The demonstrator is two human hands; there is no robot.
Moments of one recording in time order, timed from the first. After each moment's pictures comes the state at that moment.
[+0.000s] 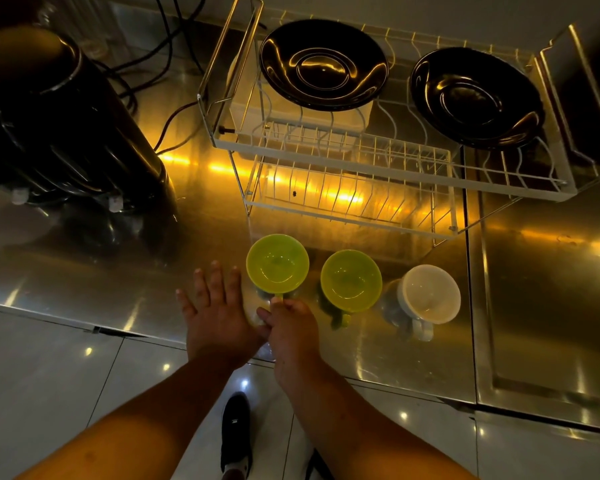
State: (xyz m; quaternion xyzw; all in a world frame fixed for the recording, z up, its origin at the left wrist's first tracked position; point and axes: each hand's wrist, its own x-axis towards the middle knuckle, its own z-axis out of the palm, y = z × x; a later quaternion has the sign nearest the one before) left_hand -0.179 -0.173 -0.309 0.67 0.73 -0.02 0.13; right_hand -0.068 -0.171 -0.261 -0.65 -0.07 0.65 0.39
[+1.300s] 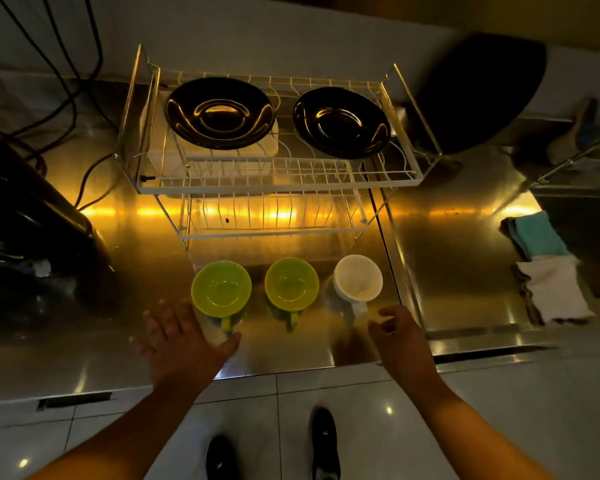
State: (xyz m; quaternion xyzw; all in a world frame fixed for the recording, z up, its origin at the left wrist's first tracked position) left_hand -0.180 -0.169 -0.310 0.66 0.73 -0.04 0.18; right_hand 0.154 -0.261 -0.197 -0.84 -0.35 0.30 0.28
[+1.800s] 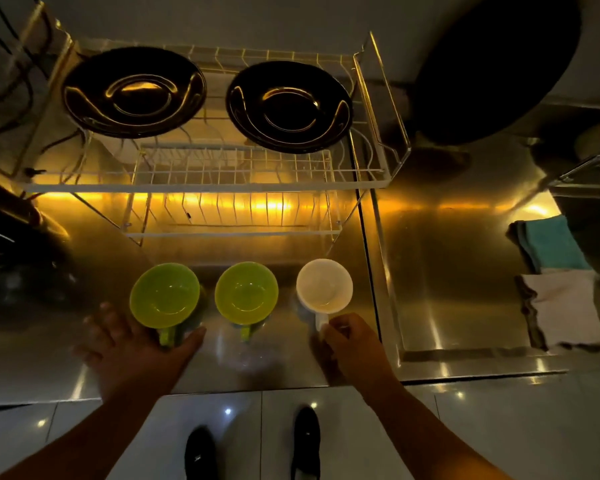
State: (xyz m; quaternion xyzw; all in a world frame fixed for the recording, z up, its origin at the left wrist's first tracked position) left_hand -0.142 -0.168 -0.327 0.60 0.79 -0.04 0.11; right_hand 0.197 -0.226 -0.247 -0.80 -0.33 0.45 0.24
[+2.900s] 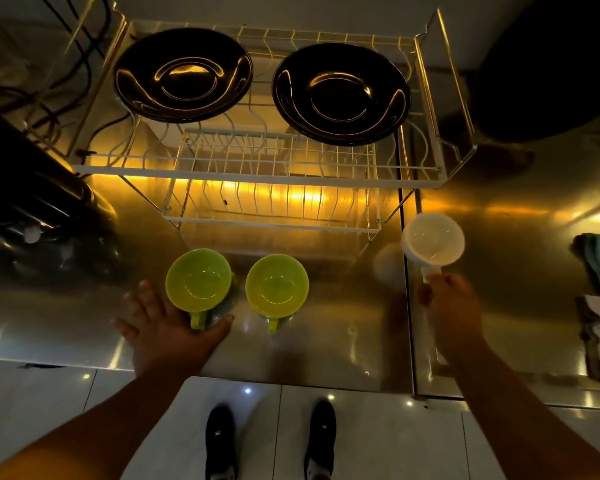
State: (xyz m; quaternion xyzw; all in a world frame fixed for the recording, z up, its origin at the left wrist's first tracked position) left_hand -0.140 -0.165 -0.316 0.60 0.78 -0.04 0.13; right_hand 0.287 -0.168 -0.234 -0.79 -0.20 0.38 0.43
